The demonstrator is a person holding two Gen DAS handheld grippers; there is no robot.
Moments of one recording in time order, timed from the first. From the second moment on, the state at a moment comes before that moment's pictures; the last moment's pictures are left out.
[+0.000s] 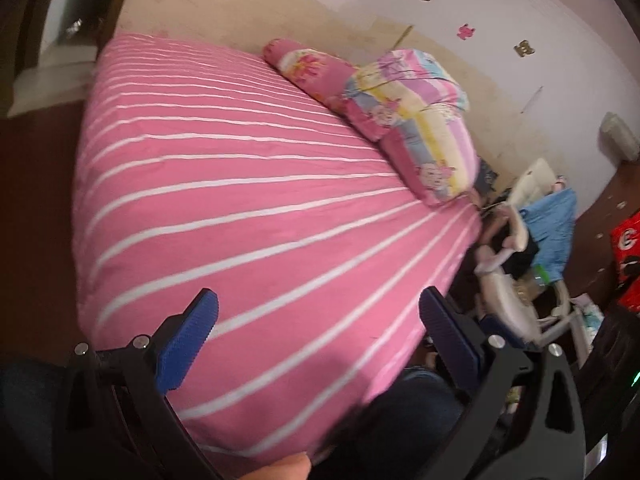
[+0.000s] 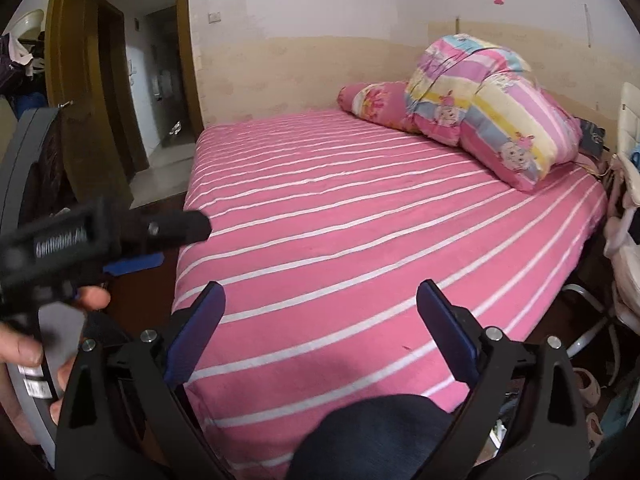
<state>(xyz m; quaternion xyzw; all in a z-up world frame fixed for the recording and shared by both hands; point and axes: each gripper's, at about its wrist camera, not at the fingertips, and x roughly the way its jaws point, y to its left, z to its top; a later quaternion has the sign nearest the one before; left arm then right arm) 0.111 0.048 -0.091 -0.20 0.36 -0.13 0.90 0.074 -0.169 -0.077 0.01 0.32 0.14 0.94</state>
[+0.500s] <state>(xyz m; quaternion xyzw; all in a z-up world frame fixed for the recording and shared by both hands) 0.125 0.070 -0.126 -0.17 0.35 -0.06 0.92 0.091 -0.156 -0.103 0.06 0.34 0.13 0.93</state>
